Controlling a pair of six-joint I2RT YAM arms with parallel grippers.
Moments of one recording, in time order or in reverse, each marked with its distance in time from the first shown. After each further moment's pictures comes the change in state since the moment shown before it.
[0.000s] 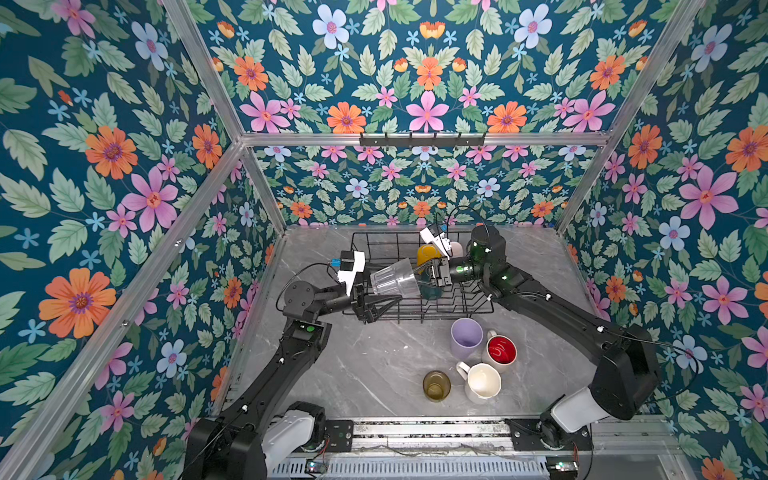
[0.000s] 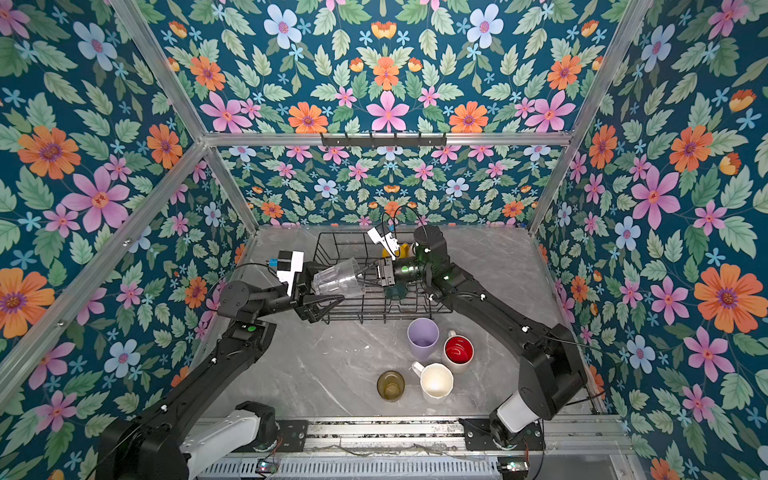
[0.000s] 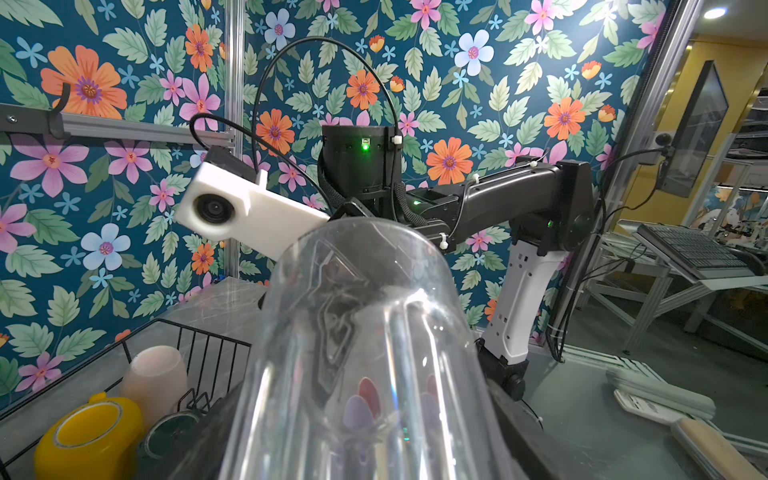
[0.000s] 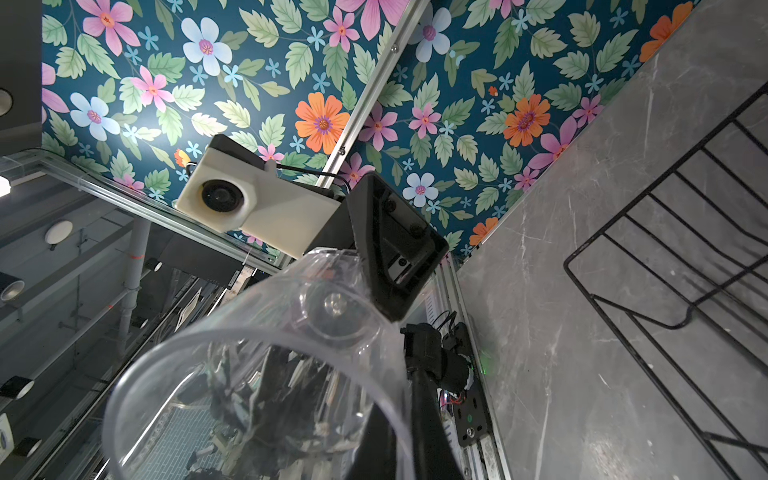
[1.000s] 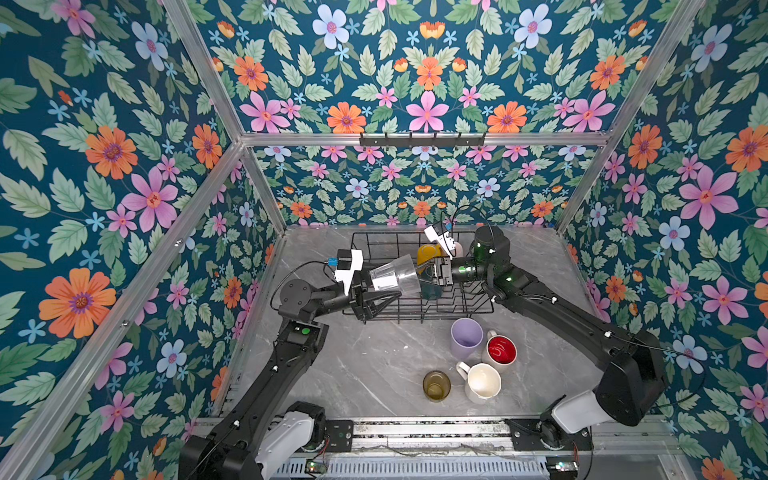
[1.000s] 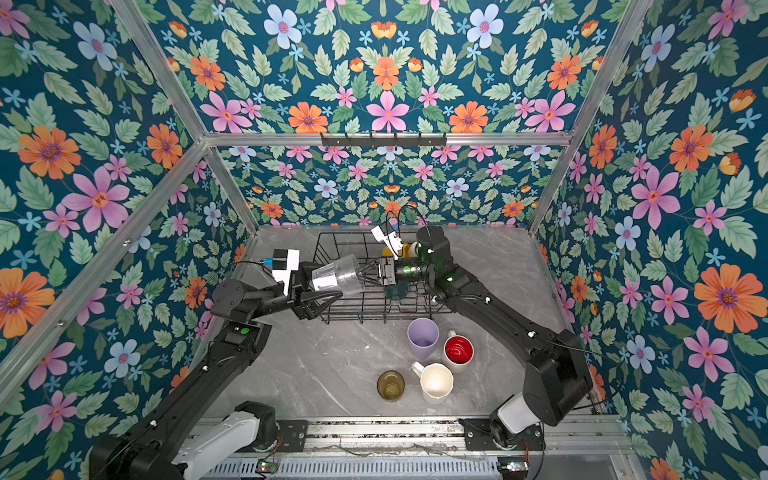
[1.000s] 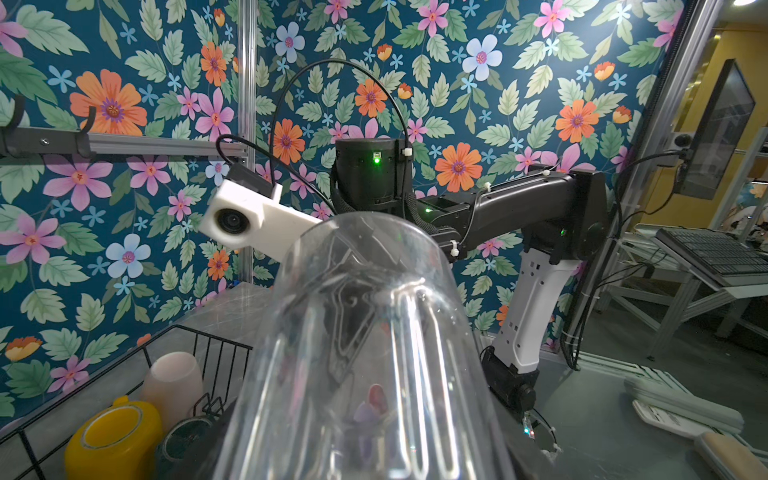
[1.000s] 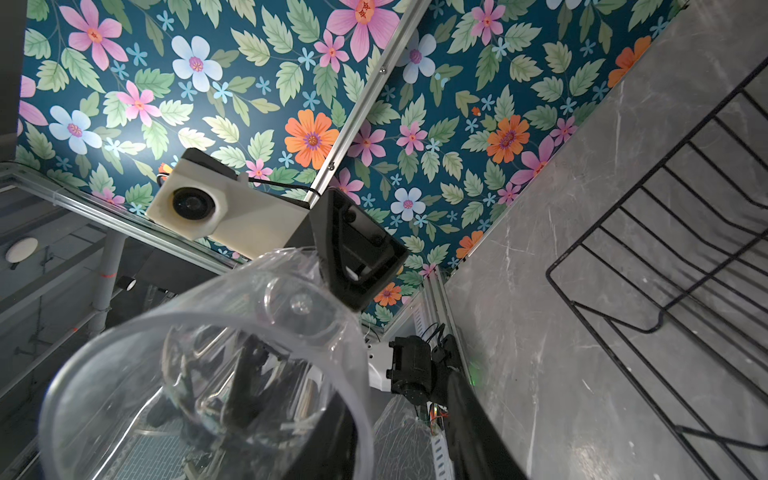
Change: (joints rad) left arm -0.002 -0.075 0.050 -0.176 -0.066 0.087; right arm -0.022 -0.052 -0.023 -0.042 0.079 -0.022
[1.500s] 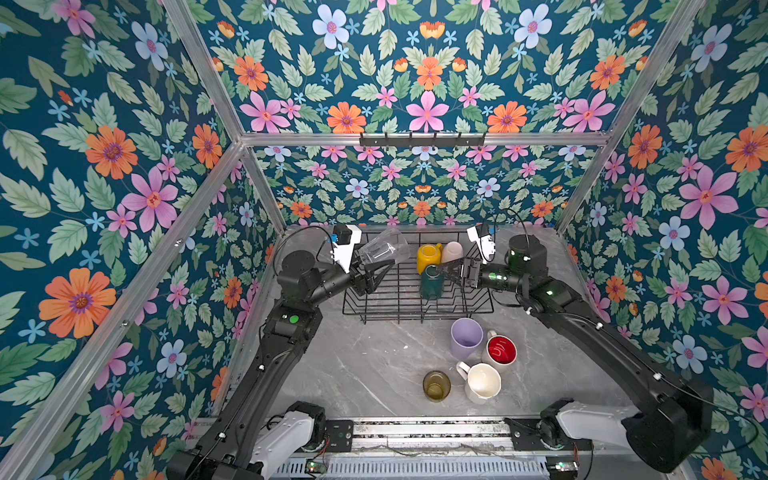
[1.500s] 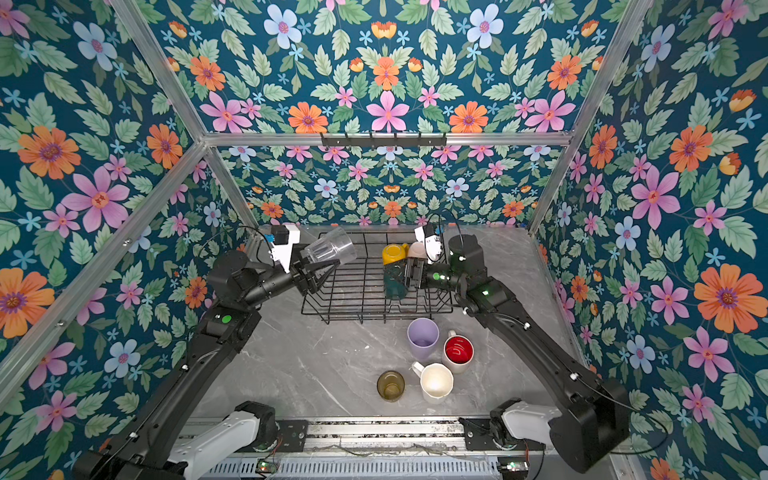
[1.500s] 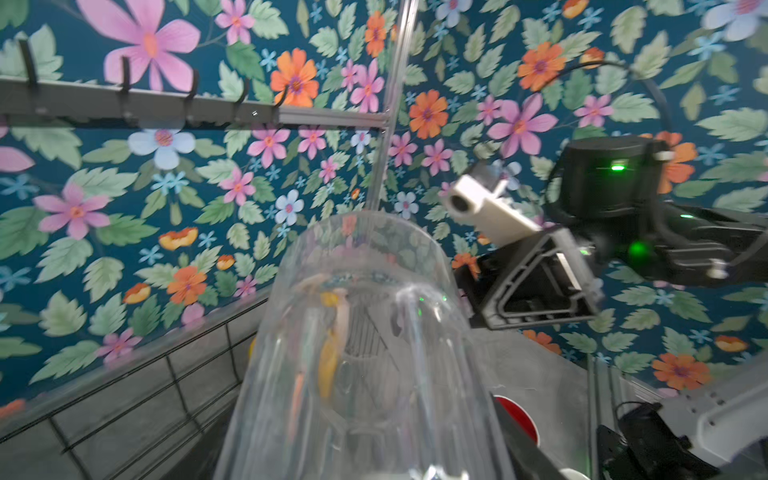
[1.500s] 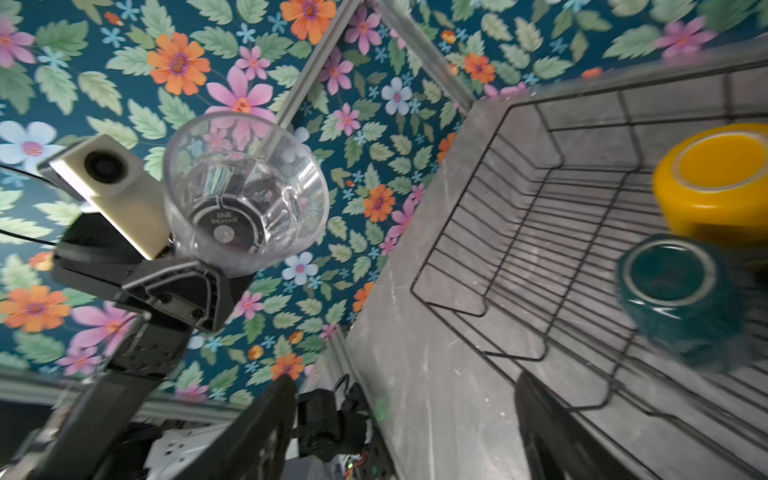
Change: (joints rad) left arm 0.000 0.046 0.298 -0.662 -0.421 0.280; right arm -0.108 -0.293 -0.138 -0.320 0.410 -0.195
